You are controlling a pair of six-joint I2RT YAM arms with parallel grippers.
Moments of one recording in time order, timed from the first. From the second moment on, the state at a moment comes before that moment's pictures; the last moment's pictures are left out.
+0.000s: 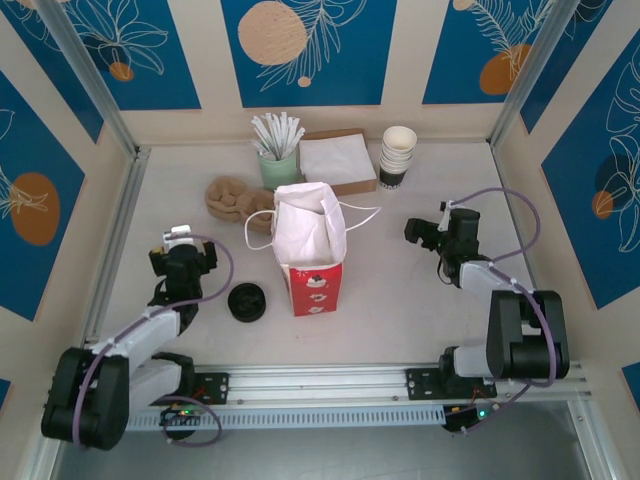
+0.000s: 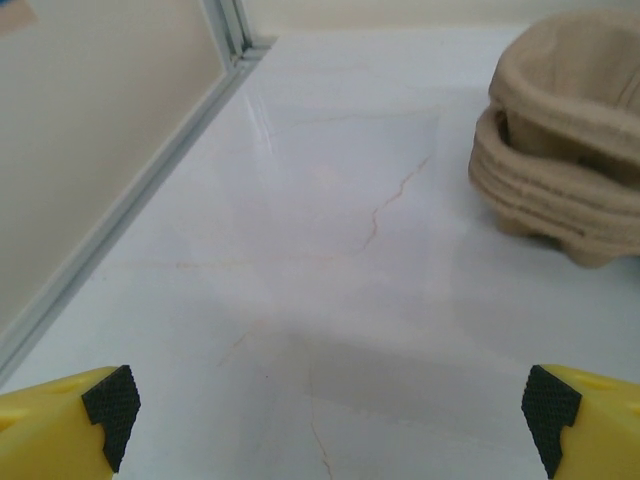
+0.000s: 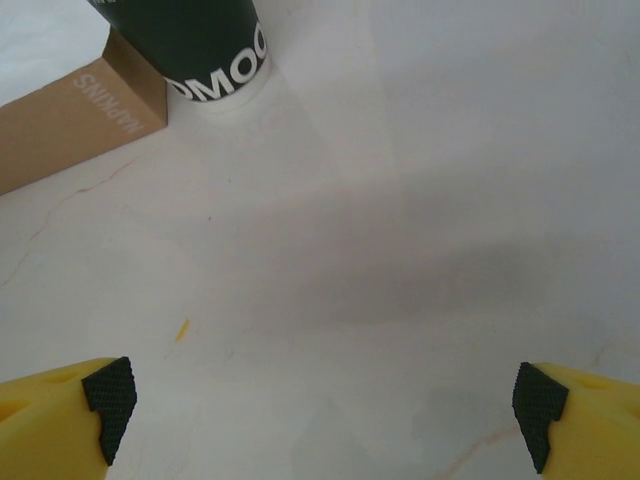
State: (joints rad) left arm -0.17 1.08 0.28 0.36 -0.49 -0.10; right arm -0.03 1.37 0.55 0.20 -0.11 0.23
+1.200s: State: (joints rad) left arm -0.13 1.54 0.35 0.81 -0.24 0.05; right arm -0.01 1.53 0.41 0.69 -0.24 0.10
